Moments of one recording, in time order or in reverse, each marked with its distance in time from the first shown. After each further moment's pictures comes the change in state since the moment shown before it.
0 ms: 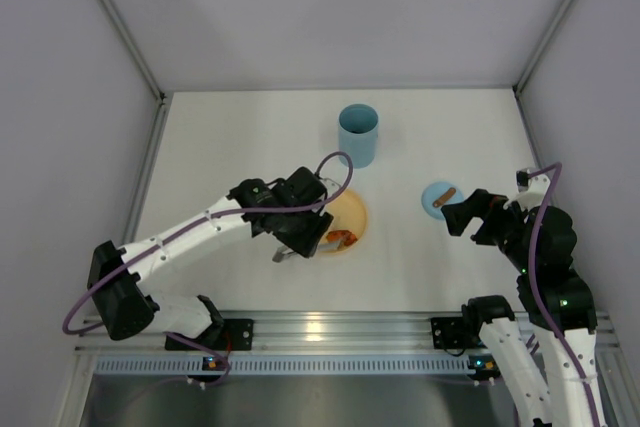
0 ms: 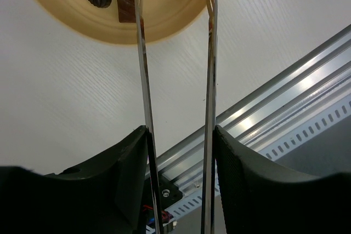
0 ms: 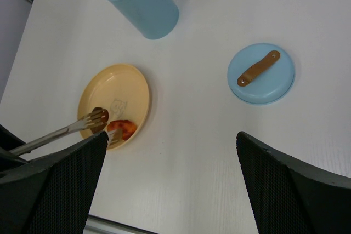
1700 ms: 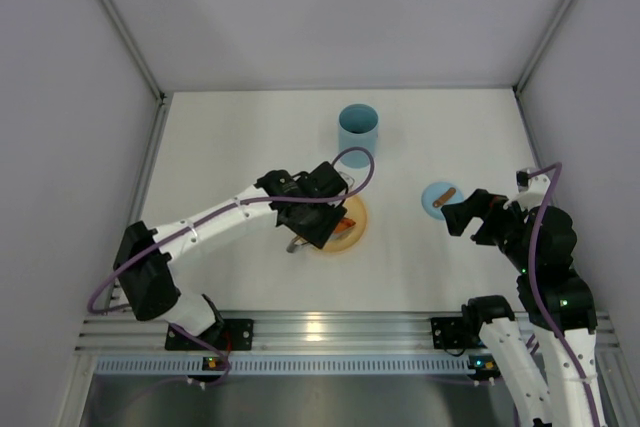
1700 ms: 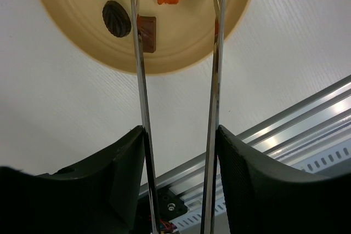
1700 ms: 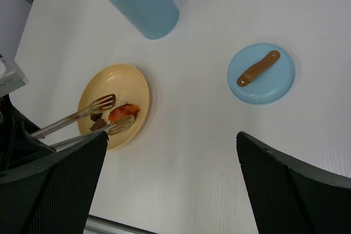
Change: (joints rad) left arm -0.029 0.159 0.104 0.001 -0.108 -0.018; right arm 0.000 0.000 0.000 0.000 0.000 -0.001
